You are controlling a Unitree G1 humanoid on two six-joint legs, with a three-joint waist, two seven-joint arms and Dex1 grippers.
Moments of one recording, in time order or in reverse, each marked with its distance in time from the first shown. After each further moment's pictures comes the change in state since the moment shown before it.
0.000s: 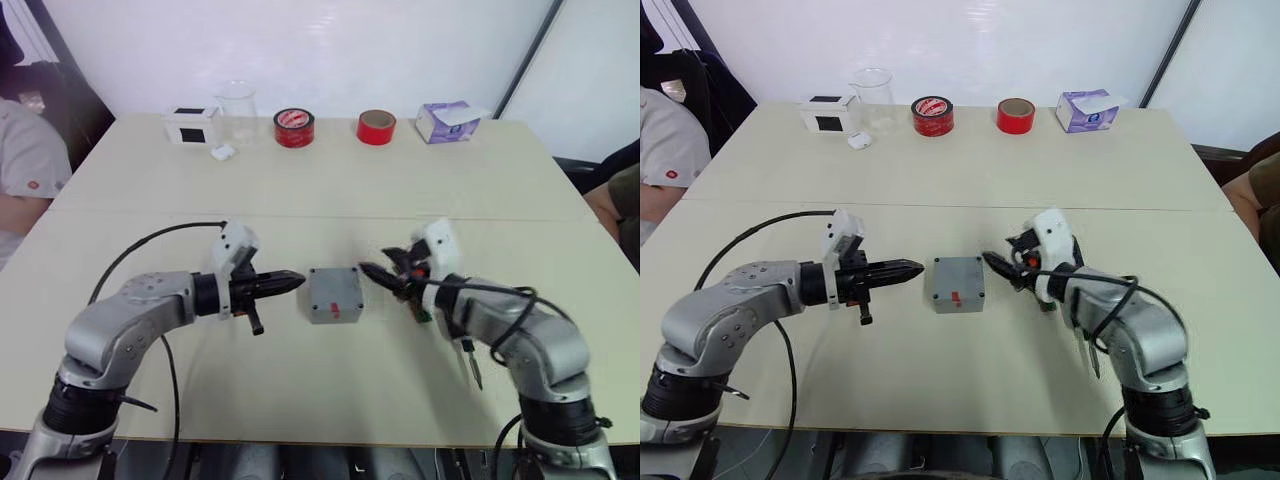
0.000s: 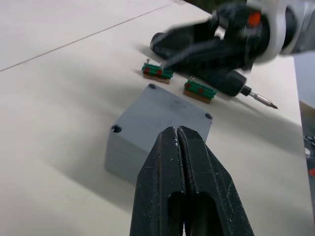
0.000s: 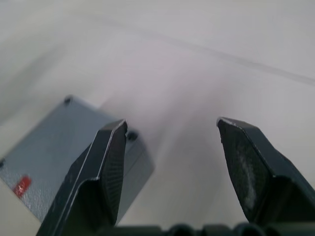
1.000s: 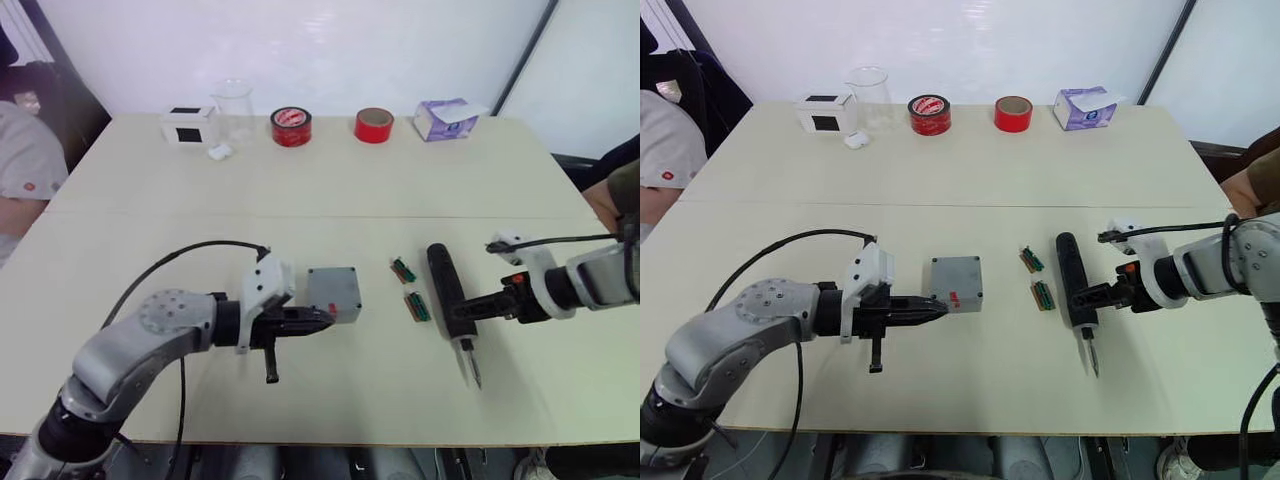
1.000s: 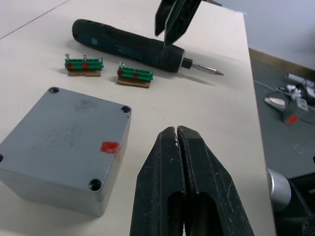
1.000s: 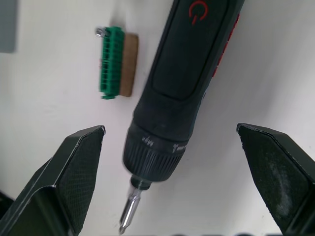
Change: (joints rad) left arm 0.069 0.047 -0.134 -0.235 0.028 -0.037 0.009; right arm -0.284 -0.684 0.246 0.492 0.511 0.542 0.026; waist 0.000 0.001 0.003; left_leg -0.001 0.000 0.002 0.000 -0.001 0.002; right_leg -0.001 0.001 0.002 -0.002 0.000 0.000
